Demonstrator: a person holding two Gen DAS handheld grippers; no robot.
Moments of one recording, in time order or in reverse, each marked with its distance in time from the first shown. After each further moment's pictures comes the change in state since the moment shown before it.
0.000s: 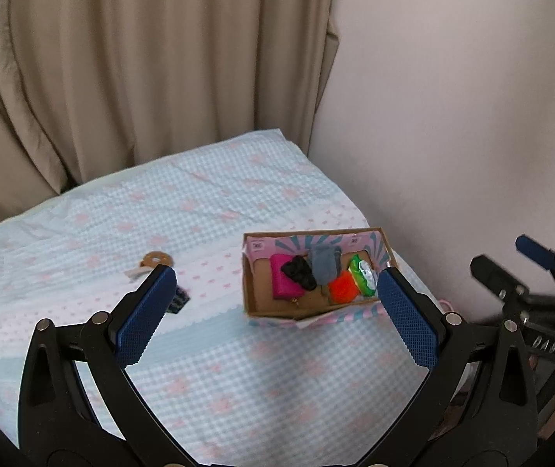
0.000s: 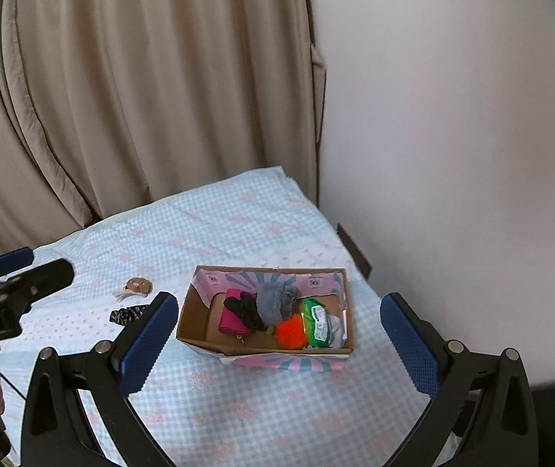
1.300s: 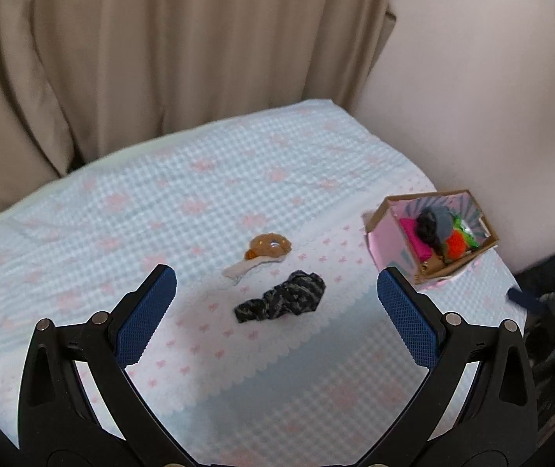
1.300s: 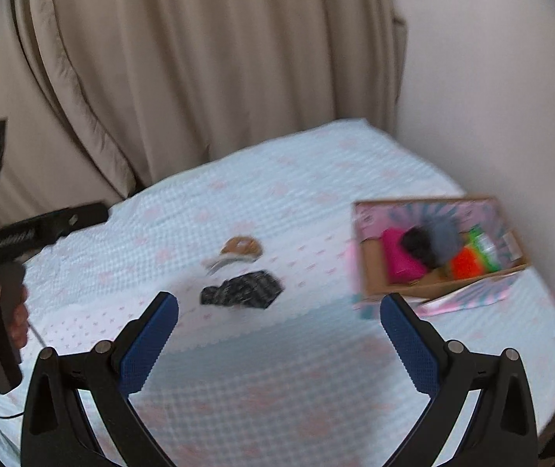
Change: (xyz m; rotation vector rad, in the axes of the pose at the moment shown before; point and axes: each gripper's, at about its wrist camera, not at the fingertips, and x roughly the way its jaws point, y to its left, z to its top) left arm 0.128 0.334 -0.038 0.035 0.074 -0.133; right arm 0.119 0.274 -0.103 0.069 0.082 0.091
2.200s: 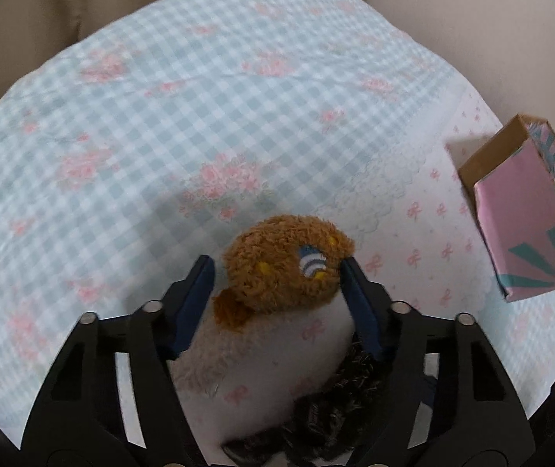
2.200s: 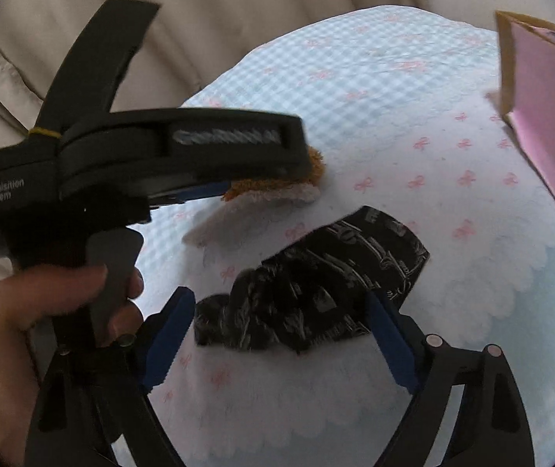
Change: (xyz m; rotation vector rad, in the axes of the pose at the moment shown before) left arm 0.302 0.024 -0.017 0.108 0.261 -0.087; right arm 0.280 0.036 -0.056 0.224 0.087 0.155
